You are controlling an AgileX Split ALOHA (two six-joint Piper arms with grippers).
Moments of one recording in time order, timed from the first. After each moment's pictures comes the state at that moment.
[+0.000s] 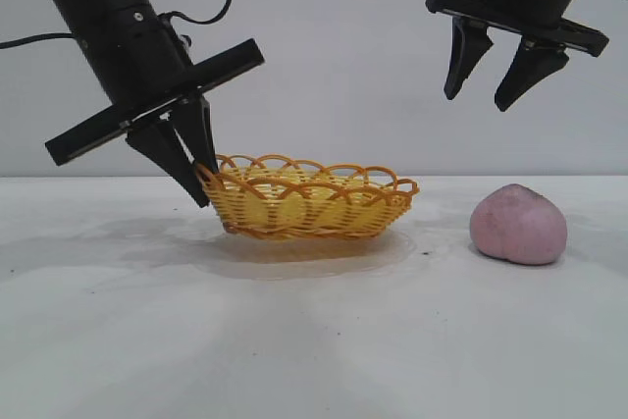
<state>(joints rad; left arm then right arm) -0.31 2.05 -1.36 -0.64 0.80 0.00 0.21 1.97 -1.46 0.38 0.62 -0.19</state>
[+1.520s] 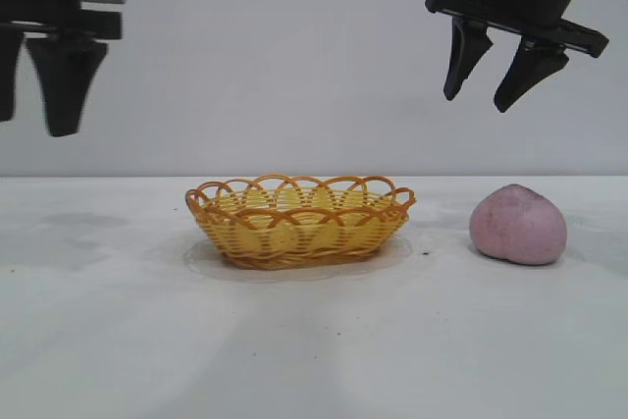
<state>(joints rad) -0.25 1.90 -1.43 0.17 1.03 -0.01 0.21 1.97 -1.46 0.38 0.63 -0.19</state>
